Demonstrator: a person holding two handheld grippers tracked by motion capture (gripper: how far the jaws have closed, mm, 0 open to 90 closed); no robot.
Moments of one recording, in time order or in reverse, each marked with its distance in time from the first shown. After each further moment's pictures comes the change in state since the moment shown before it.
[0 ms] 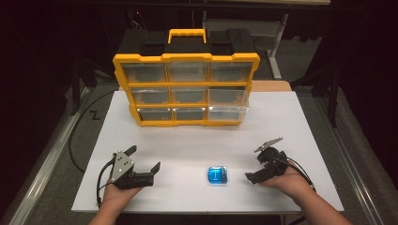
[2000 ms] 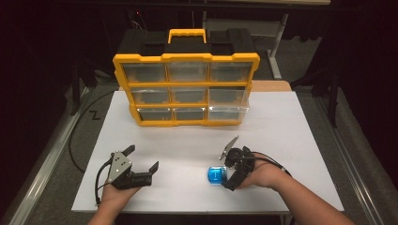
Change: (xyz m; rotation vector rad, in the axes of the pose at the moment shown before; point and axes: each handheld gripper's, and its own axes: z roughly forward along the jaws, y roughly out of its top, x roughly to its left) left arm 0.002 0.002 -0.004 -0.021 -0.002 -0.002; right arm 0.063 0.059 0.021 0.129 0.172 -0.442
